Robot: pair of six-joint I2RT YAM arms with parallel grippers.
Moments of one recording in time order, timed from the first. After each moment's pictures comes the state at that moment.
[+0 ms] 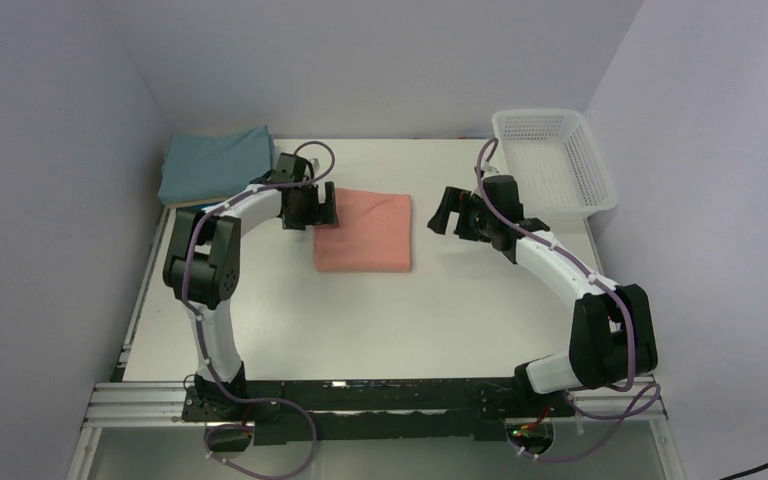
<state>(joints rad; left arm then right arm) -0.26 1.94 1.35 -0.38 0.17 -0.32 0.27 1.42 0.93 -0.16 -0.22 0.44</state>
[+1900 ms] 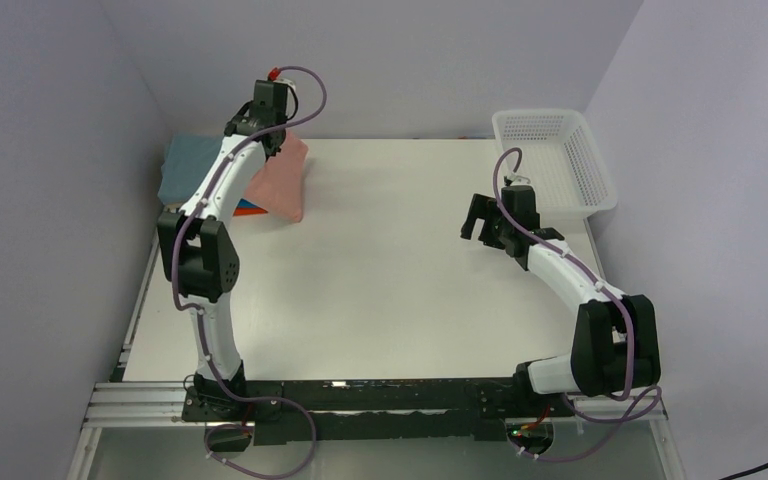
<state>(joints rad) -0.21 2.01 1.98 -0.63 -0.48 0.19 0.15 1.37 0.83 -0.20 0.02 0.38</state>
